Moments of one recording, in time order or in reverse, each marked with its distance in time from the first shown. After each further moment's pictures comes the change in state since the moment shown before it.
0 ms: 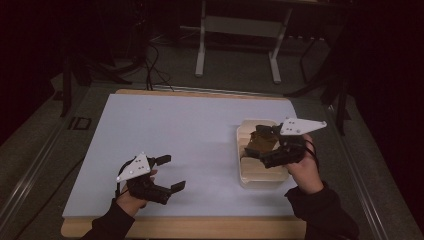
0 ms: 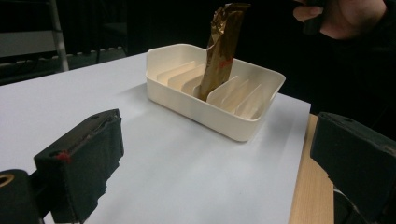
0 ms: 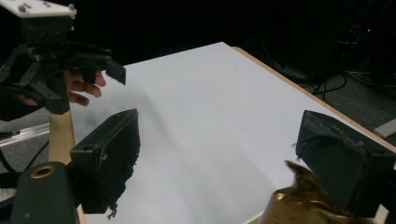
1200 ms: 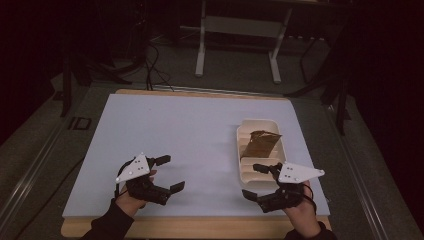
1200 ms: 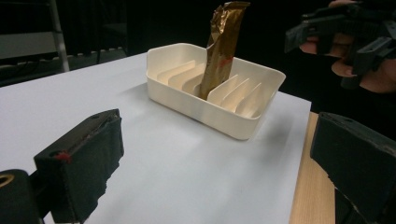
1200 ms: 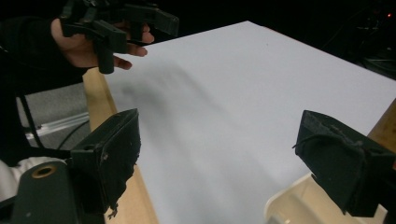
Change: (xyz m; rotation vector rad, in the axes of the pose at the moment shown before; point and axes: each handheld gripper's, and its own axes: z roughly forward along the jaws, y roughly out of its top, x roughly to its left) left arm 0.000 -0.001 -0.002 0.006 0.001 0.013; right arm 0.069 -0.072 -0.009 -0.011 0.026 0.043
